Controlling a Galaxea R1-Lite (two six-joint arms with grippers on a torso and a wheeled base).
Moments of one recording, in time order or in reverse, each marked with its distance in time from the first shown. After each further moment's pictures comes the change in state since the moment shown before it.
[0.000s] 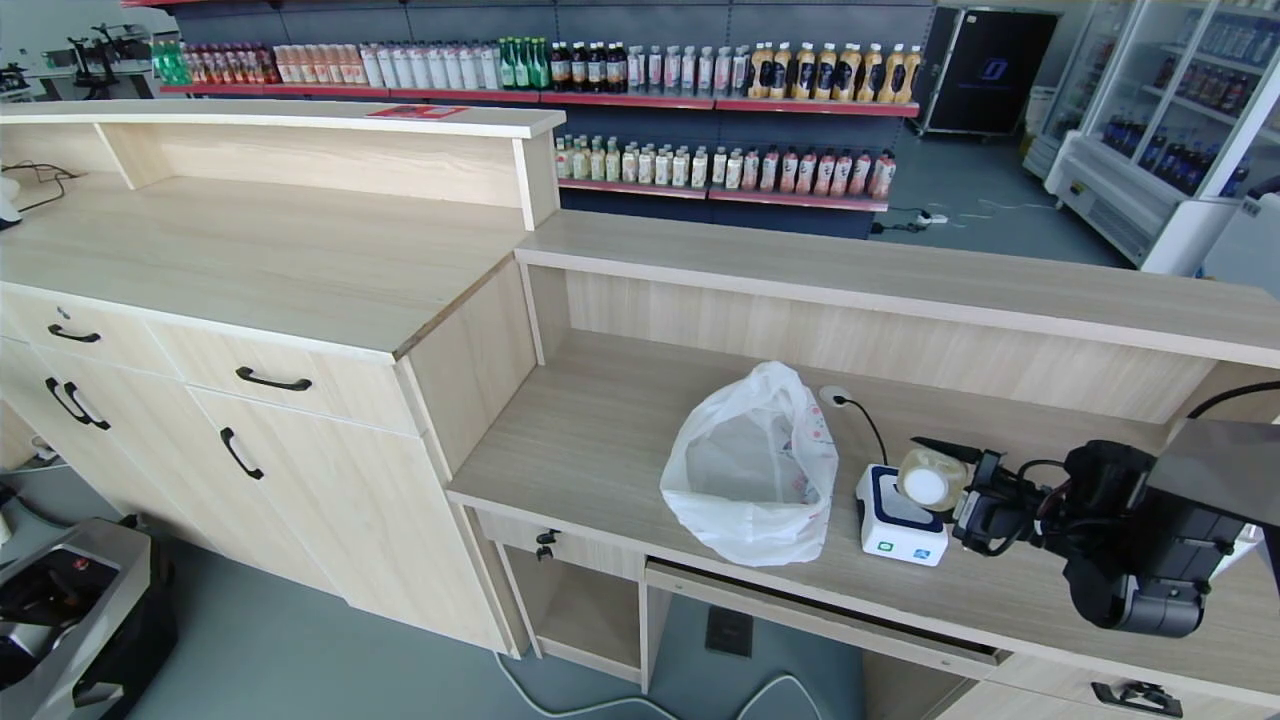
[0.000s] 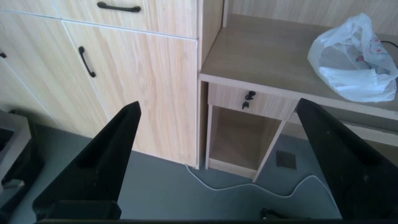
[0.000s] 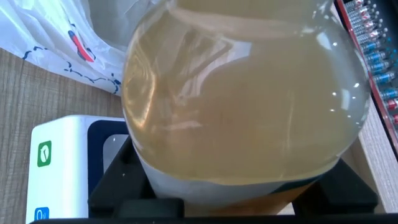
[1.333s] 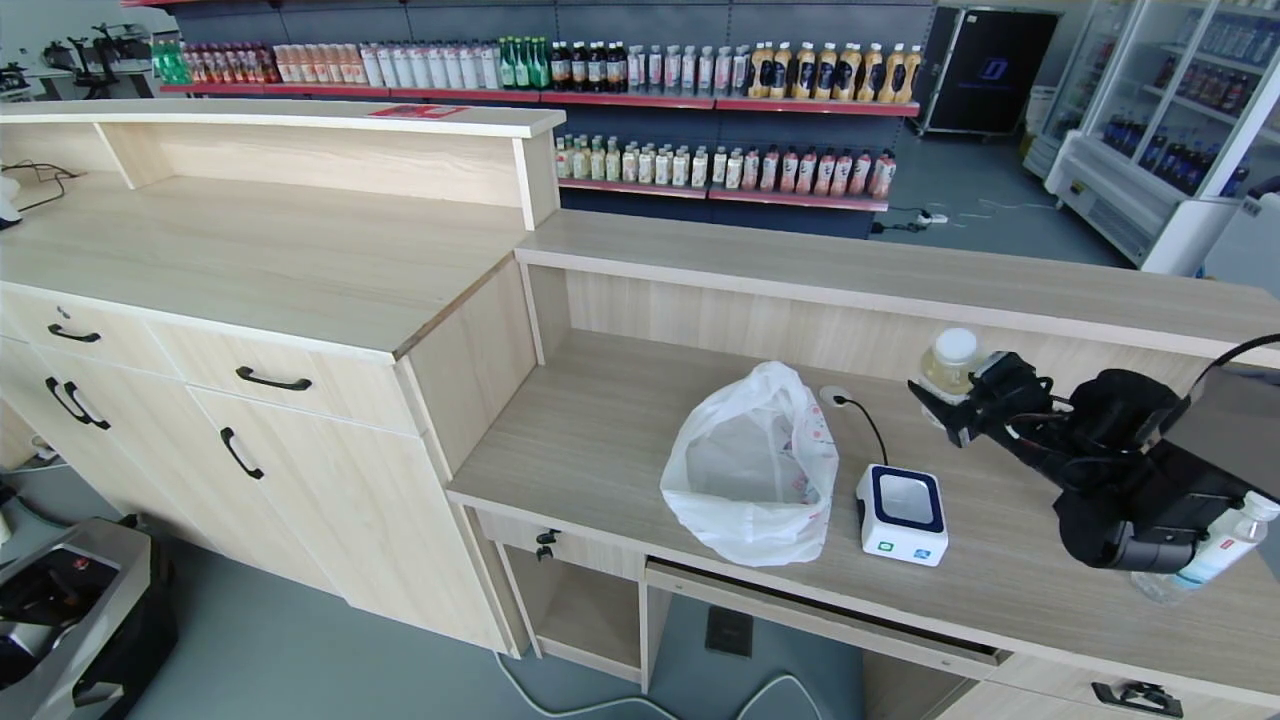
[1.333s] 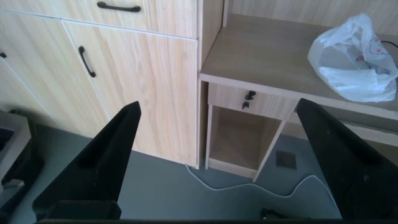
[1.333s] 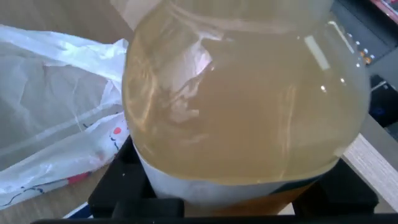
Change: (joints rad) left arm 0.000 0.000 0.000 0.000 0.000 0.000; right arm 0.066 -0.142 -0.133 -0.001 -0.430 0.664
